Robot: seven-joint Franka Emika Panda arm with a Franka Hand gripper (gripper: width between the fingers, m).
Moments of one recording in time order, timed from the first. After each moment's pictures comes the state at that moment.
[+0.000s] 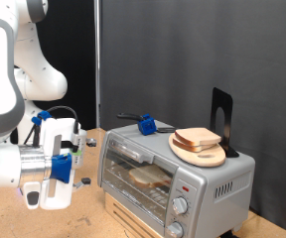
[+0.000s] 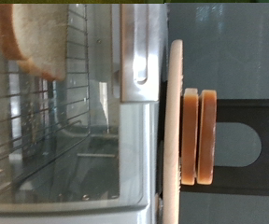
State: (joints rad) arm -0.68 0.37 0.18 -2.07 1.12 1.50 -0.14
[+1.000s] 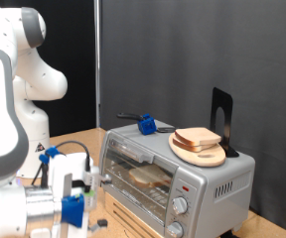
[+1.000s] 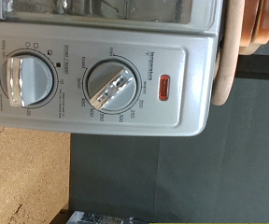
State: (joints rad) arm -0.63 0.71 0.21 -1.68 1.18 1.60 -0.14
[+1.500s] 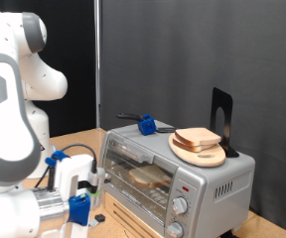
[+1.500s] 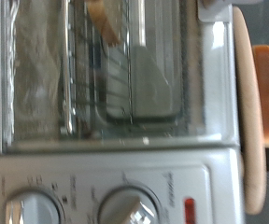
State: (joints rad) arm -0.60 0.73 0.20 -1.64 0.98 1.45 -0.01
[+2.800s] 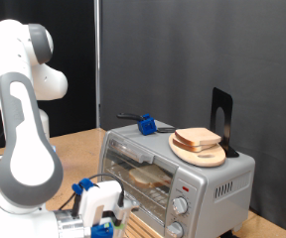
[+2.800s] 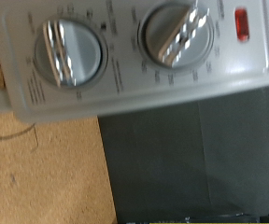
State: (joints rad) arm -0.55 0.86 0.24 -1.54 1.16 1.67 0.11
